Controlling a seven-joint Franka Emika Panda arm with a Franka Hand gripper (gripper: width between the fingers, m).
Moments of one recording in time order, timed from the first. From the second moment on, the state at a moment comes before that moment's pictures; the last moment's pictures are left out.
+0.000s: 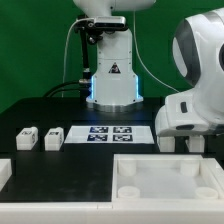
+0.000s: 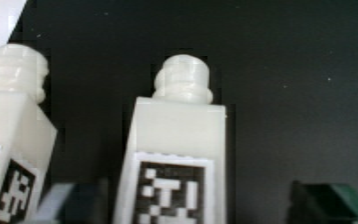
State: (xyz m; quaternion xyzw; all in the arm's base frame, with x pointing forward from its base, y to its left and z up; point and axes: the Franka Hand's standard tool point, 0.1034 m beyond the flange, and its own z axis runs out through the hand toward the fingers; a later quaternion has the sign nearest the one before) arm 0.381 0.174 0.016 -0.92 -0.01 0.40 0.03
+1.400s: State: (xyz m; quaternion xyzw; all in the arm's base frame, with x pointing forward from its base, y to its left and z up) arm 0.480 0.131 0.120 -0.95 -0.09 0.28 0.06
